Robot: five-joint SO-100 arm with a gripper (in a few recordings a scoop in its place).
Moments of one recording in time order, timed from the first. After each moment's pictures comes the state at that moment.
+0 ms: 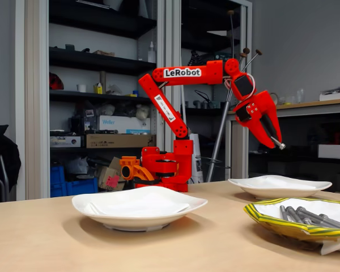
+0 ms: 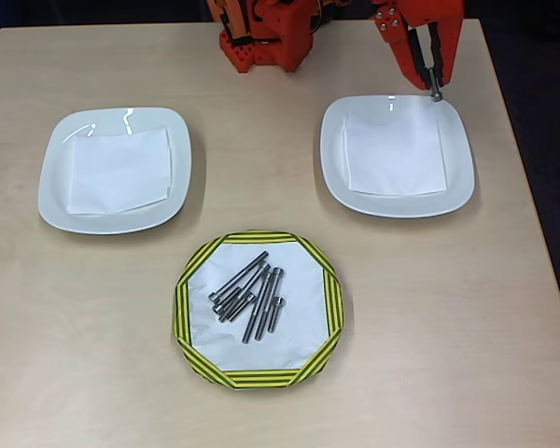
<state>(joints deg) -50.2 131.1 129.7 60.1 144.7</state>
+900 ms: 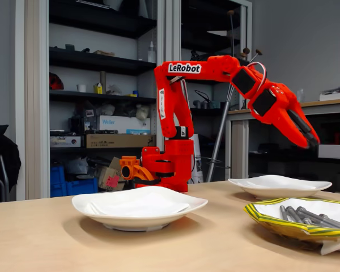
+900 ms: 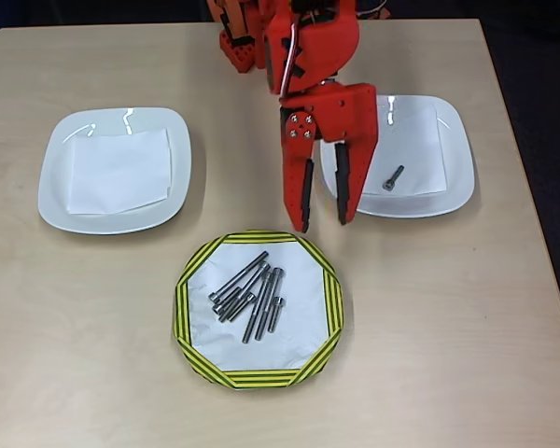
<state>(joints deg) -12.0 99.7 109.8 38.1 89.6</state>
